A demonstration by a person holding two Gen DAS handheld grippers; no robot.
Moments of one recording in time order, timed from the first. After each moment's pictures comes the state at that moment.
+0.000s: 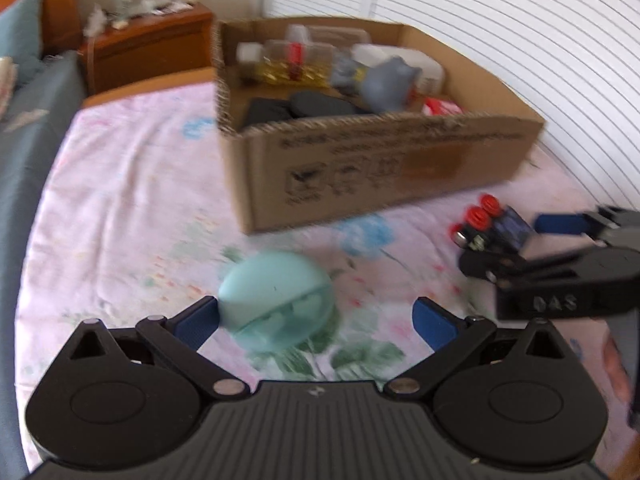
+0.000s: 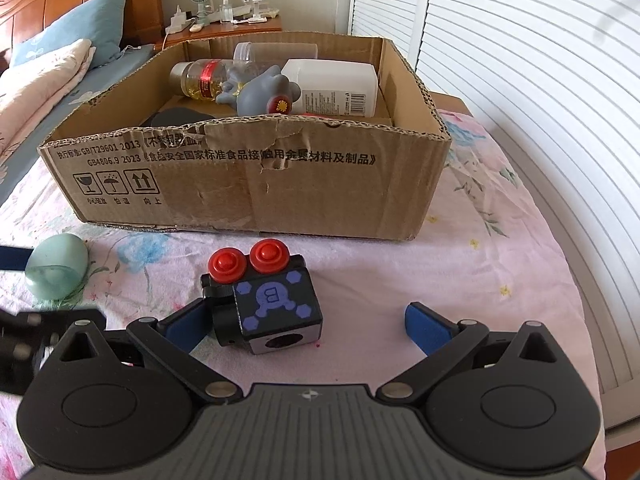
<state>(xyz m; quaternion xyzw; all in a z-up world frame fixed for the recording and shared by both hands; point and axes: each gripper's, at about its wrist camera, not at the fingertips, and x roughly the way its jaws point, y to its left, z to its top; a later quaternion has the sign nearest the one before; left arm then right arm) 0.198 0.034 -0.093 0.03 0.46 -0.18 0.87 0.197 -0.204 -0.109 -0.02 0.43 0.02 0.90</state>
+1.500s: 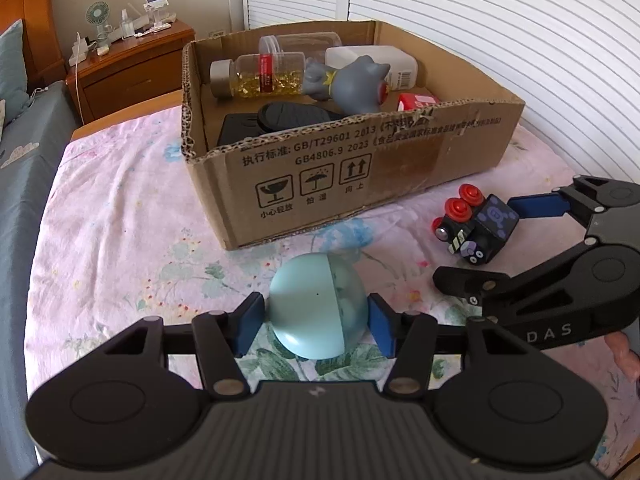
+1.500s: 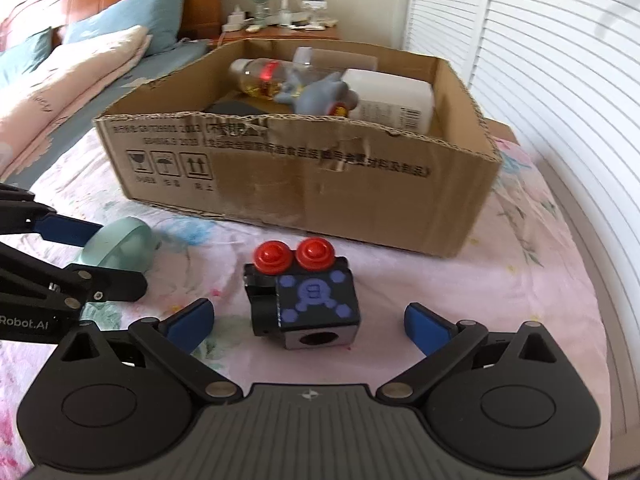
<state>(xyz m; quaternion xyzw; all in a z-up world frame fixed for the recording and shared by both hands) 0.194 0.023 -0.086 0.07 0.44 -0.18 0.87 0.191 -0.198 -0.111 -0.06 0.41 0.10 0.90</state>
